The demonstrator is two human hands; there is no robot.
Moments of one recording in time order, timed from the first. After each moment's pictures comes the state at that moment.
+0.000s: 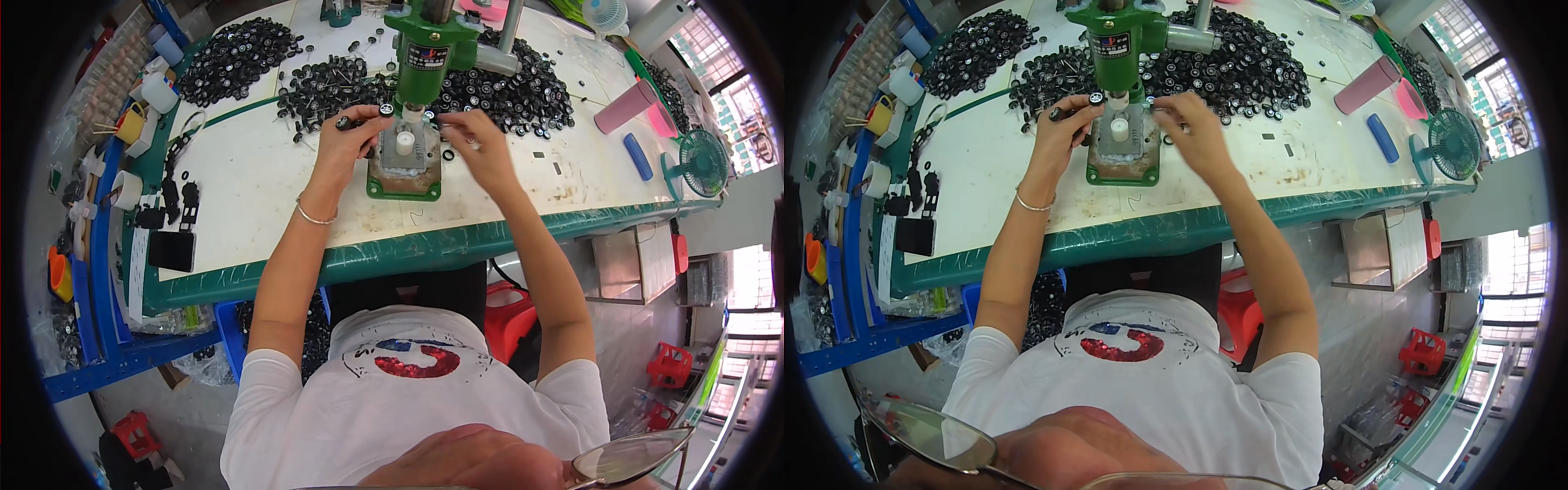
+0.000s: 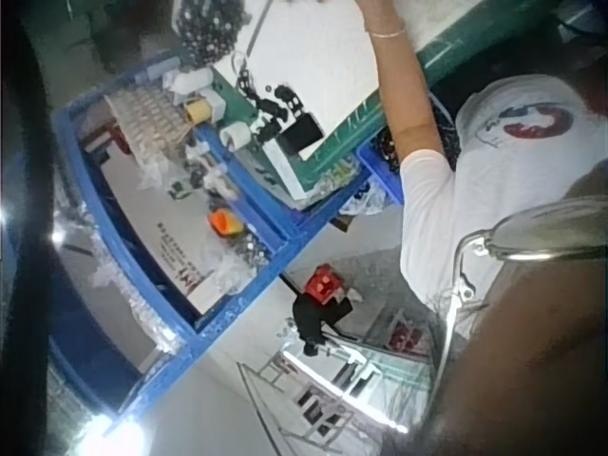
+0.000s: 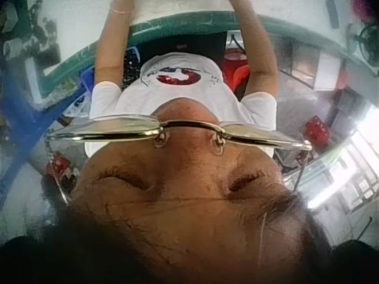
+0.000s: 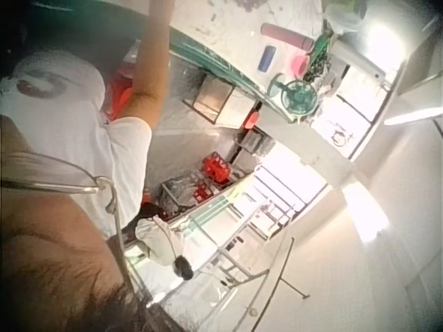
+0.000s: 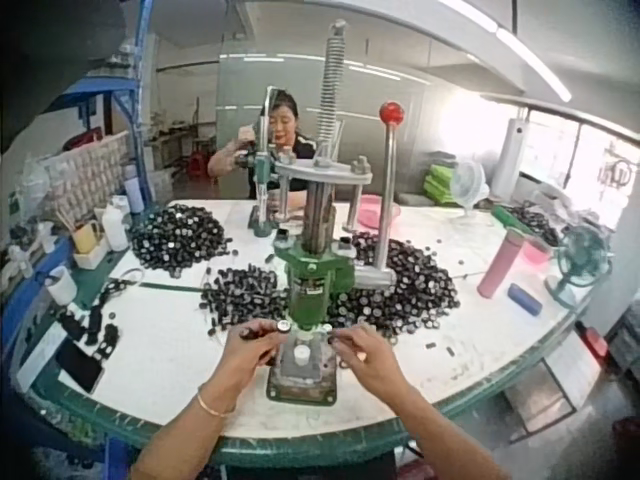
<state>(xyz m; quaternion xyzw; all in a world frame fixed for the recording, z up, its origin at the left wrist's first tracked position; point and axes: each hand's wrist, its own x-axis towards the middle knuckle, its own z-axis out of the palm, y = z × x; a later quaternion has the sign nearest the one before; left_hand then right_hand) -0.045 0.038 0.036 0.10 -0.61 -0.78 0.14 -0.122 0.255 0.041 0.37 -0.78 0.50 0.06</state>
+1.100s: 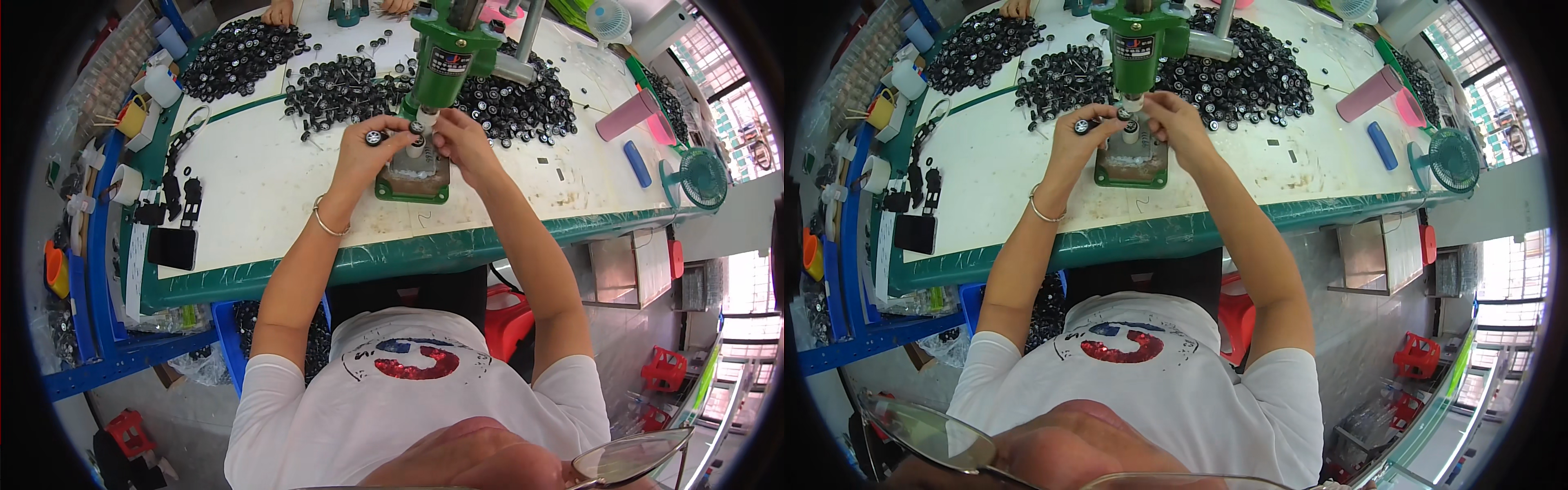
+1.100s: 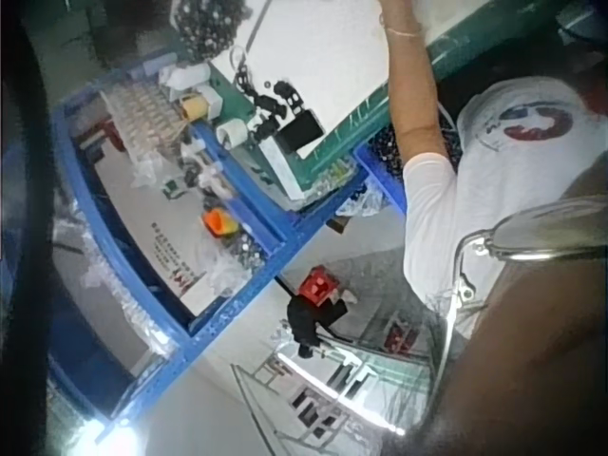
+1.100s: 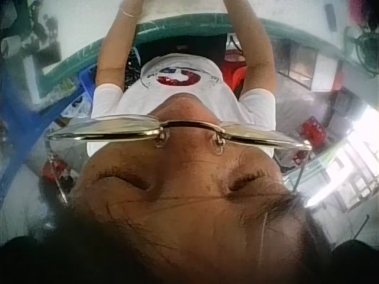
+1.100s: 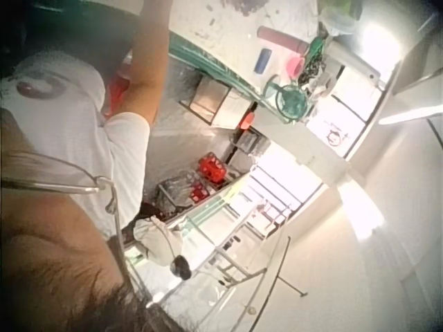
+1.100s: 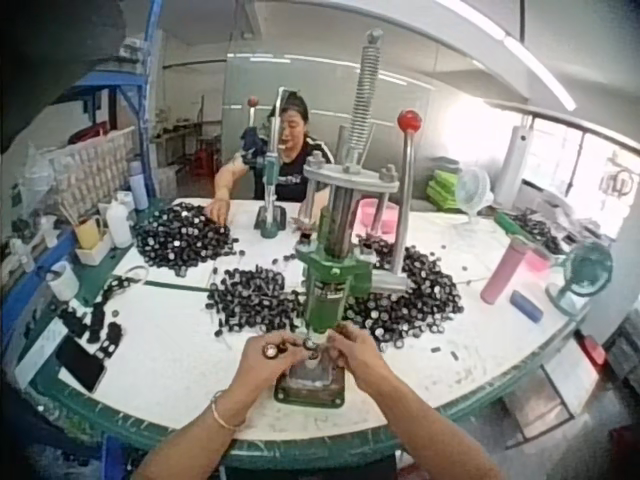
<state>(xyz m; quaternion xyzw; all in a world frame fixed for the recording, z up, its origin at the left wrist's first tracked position) -0.036 0.053 0.032 0.03 -0.68 -0.71 0.18 -0.132 0.211 0.034 0.12 -0.61 0.74 -0.25</state>
